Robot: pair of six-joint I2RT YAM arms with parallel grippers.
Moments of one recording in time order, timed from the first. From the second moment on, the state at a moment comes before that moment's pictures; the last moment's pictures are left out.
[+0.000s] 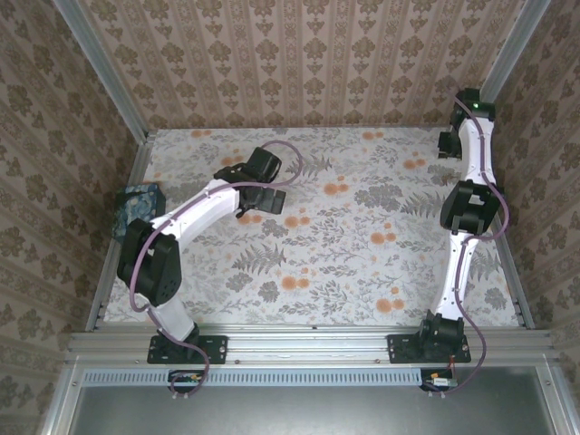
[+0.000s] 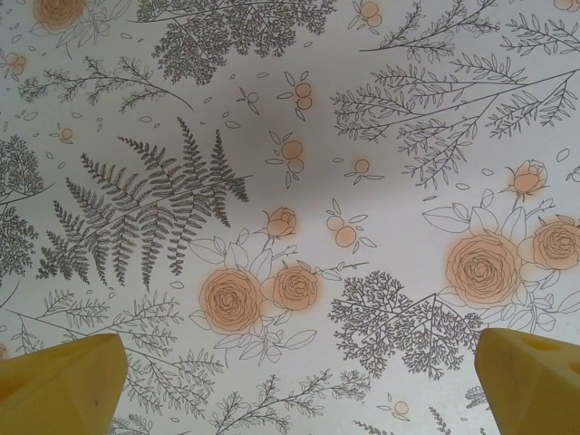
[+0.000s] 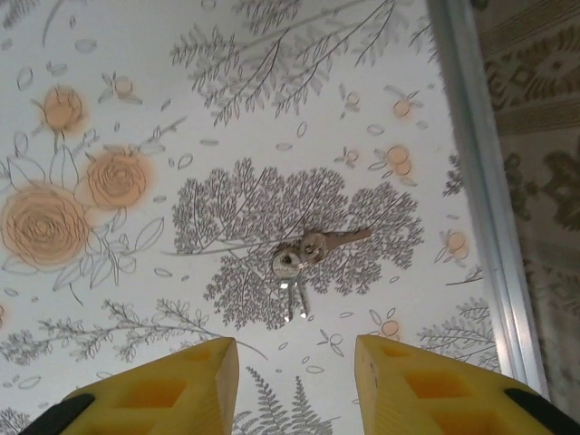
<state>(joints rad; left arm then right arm) -0.61 1.72 1.38 -0.75 -0.26 -0.22 -0.28 2.55 2.64 -1.35 0.17 0.03</state>
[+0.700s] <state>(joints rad) -0.61 1.73 1.40 -0.75 -0.27 -0.22 -0.32 2.47 2.39 -1.23 0.14 0.12</state>
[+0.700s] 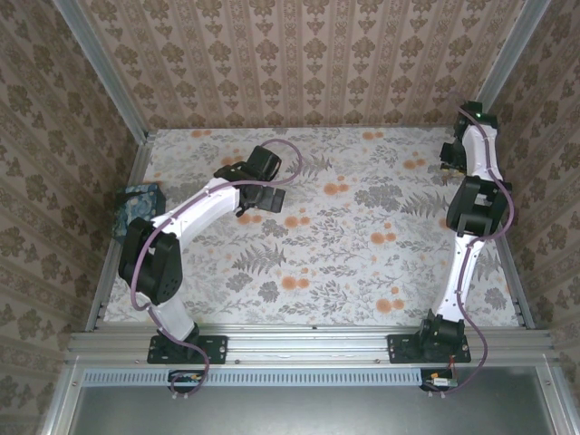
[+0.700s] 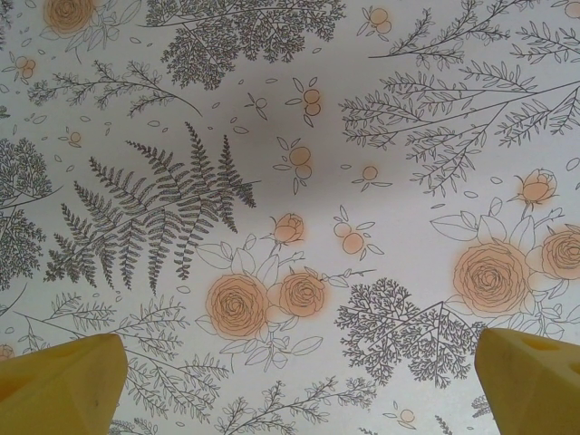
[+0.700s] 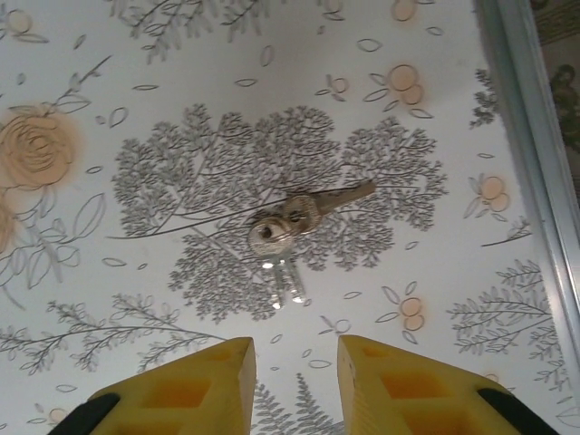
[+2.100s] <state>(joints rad) -0.64 1.61 1.35 -0.80 -0.36 -0.25 0.00 2.20 1.76 -0.39 0.21 0.36</state>
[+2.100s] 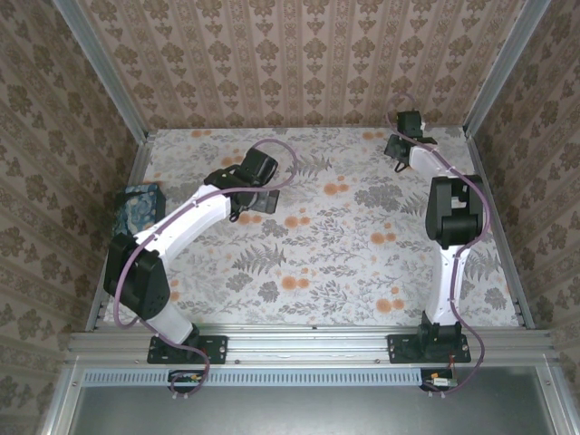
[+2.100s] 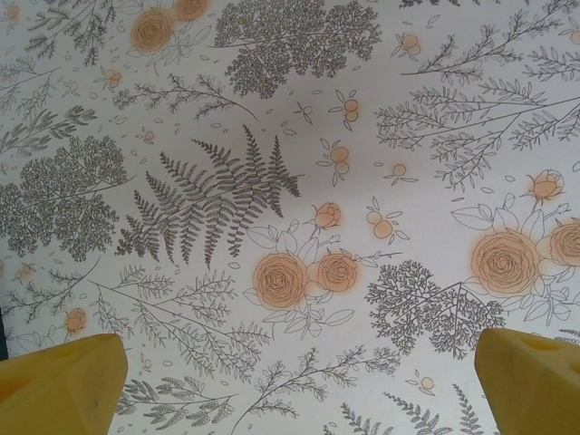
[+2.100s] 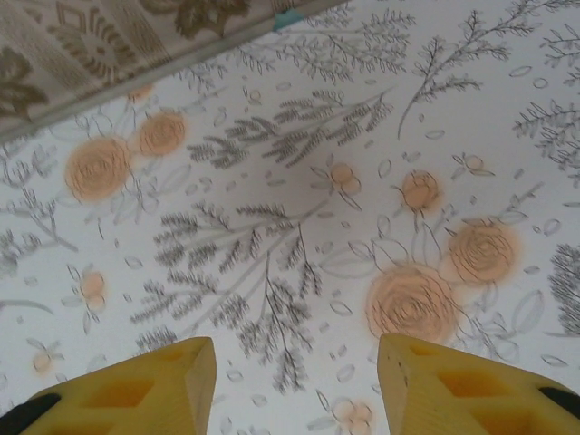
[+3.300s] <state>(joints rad) -0.65 1.66 1.38 -0.78 -0.36 -0.25 -0.30 2.44 2.32 -1.19 0.17 0.14</state>
